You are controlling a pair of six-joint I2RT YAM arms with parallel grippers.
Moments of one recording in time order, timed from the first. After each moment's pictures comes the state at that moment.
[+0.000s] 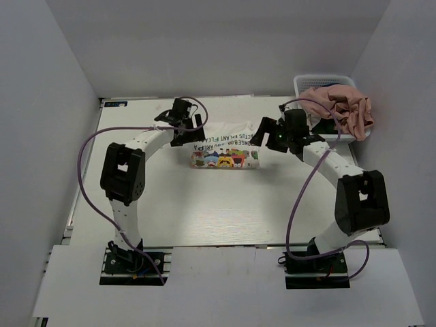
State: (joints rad) left arm -0.37 1.98 1.52 -0.47 -0.05 -0.47; right arm 0.30 1.61 1.10 -0.18 -0.27 0.47
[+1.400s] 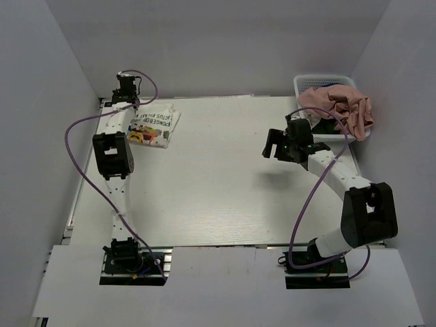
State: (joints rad) left arm 0.06 2.46 2.20 -0.43 -0.54 0.09; right arm 0.29 1.47 0.99 -0.30 -0.06 0.36
